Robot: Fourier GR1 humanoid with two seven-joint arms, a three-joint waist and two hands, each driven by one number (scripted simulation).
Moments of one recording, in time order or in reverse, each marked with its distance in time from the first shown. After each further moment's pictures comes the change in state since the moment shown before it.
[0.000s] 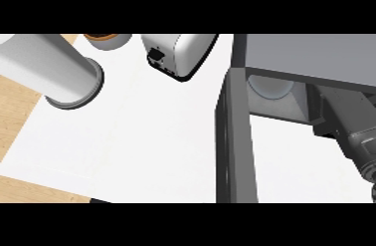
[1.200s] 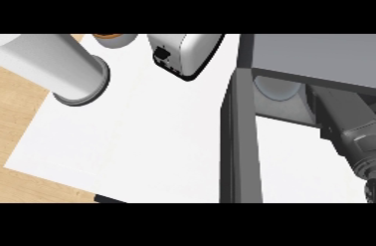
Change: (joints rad) left arm -0.078 0.058 0.012 0.029 -0.040 0.022 0.032; right arm -0.025 0.029 0.003 0.005 -0.007 0.087 0.005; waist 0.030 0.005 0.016
